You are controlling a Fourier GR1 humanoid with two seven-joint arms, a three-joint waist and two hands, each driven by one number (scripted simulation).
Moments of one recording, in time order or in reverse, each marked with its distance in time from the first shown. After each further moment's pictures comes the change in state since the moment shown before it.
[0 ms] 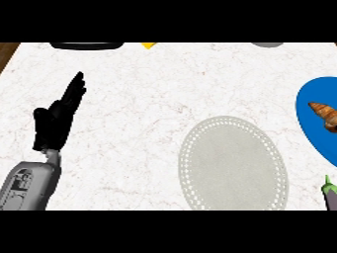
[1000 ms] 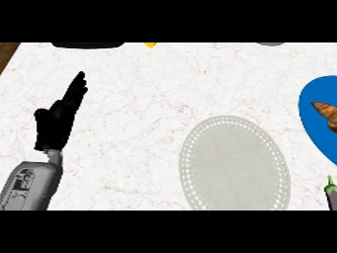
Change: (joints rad) left arm -0.002 -0.014 0.006 -0.001 -0.012 -0.005 -0.009; right arm 0.197 -0.357 -0.256 0.173 -0.220 0.264 -0.031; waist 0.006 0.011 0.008
